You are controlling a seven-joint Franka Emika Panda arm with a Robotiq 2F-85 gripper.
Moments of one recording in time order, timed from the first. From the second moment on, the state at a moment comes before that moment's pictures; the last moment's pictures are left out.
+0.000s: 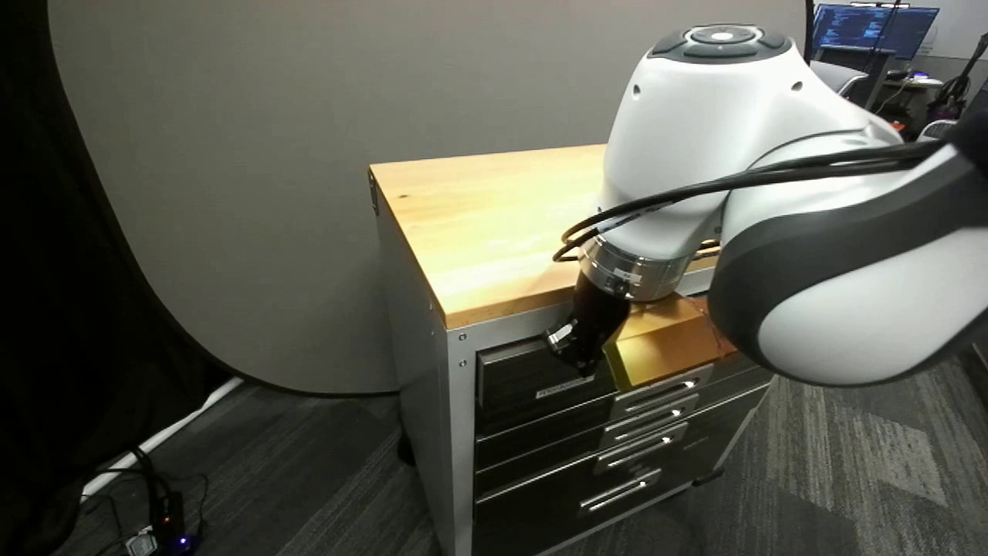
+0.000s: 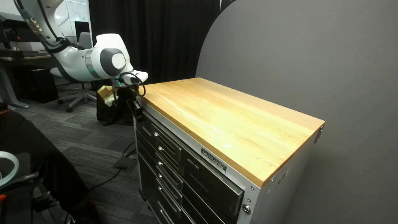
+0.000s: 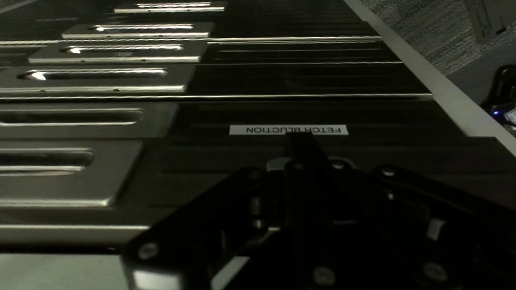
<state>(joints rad) 0.65 0.55 -0.17 -2.09 -0.31 2.79 0.80</state>
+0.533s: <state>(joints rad) 0.67 0.54 -0.19 -2.08 -0.32 2.74 0.81</state>
